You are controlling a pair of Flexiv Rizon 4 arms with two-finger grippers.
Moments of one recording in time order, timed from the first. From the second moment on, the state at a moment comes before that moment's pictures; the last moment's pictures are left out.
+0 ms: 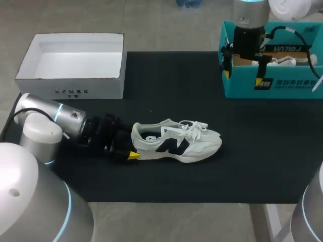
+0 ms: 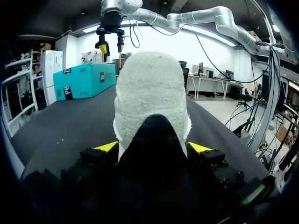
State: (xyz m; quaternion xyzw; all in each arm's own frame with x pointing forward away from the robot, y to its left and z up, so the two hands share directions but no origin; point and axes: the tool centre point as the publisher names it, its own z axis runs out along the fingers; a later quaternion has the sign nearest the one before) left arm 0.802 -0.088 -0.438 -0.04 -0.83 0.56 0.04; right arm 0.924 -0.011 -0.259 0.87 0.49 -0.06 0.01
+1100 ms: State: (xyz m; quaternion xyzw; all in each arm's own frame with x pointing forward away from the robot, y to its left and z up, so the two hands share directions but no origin) left arm 0.801 -0.088 -0.438 -0.04 -0.83 0.56 0.04; right arm 0.846 0.134 -0.269 0.79 0.60 -0.05 0.07
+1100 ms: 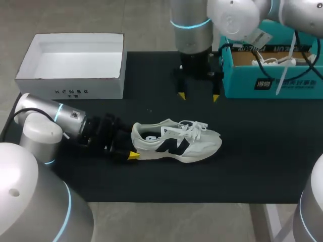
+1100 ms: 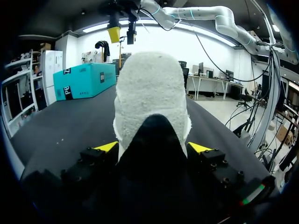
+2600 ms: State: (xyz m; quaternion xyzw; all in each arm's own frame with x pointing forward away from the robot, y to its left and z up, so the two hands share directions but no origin) left arm 0.801 -0.088 -0.438 -0.04 -0.83 0.56 0.04; right arm 0.802 0.232 -0.342 0.74 0.64 -0.12 0.16
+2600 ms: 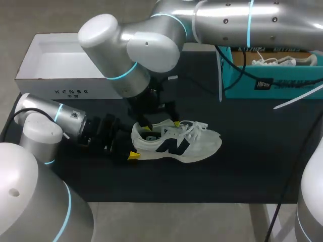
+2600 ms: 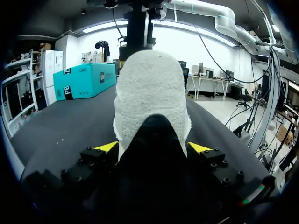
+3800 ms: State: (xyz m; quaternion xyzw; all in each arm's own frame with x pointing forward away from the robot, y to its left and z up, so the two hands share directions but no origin) left arm 0.802 -0.088 -0.438 -0.04 -0.83 0.56 0.04; right arm 0.803 0.184 -0.354 0.74 0.63 -0.15 0.19
